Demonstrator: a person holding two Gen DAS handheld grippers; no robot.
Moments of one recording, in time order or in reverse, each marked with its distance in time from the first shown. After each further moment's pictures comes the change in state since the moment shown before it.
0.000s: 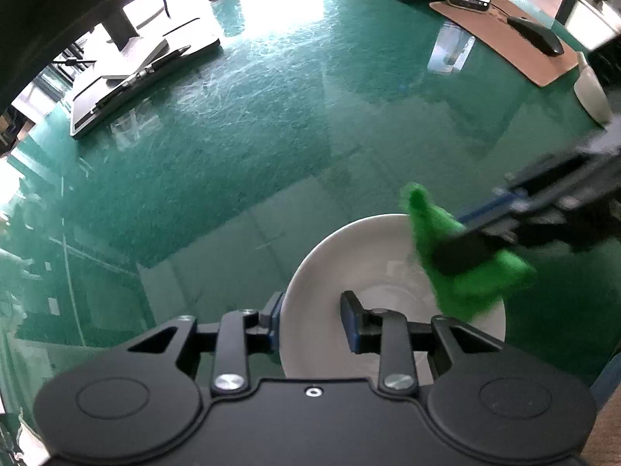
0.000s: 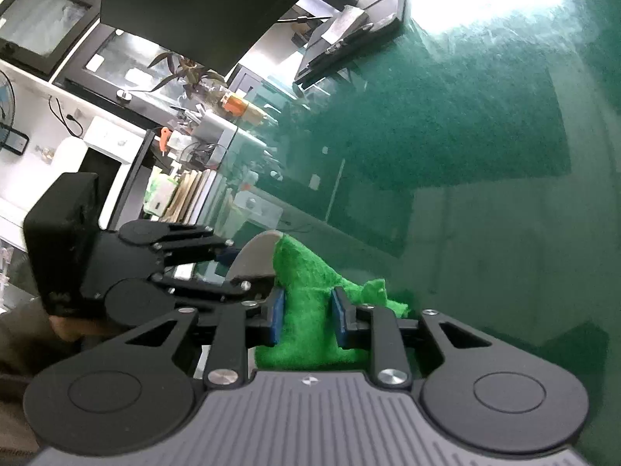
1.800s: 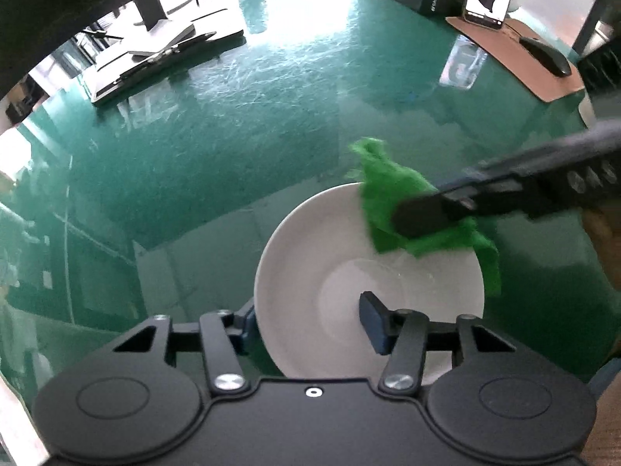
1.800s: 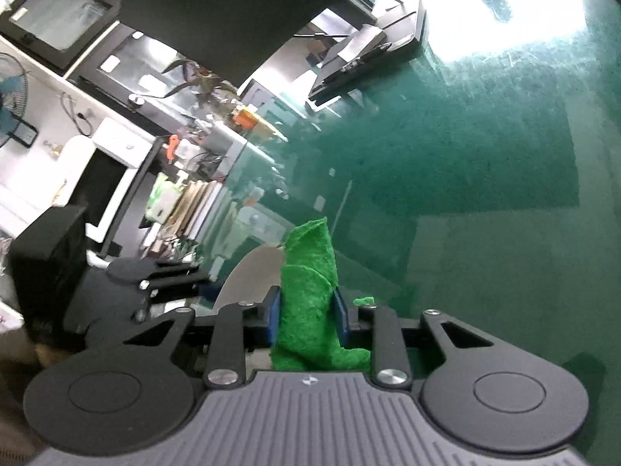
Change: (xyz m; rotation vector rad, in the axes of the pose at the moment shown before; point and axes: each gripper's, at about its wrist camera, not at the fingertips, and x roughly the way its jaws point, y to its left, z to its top) left arm -0.008 -0.003 -0.030 -0.100 -0.035 -0.005; right arm 0.012 0.009 0.000 -0.073 -0.055 0.004
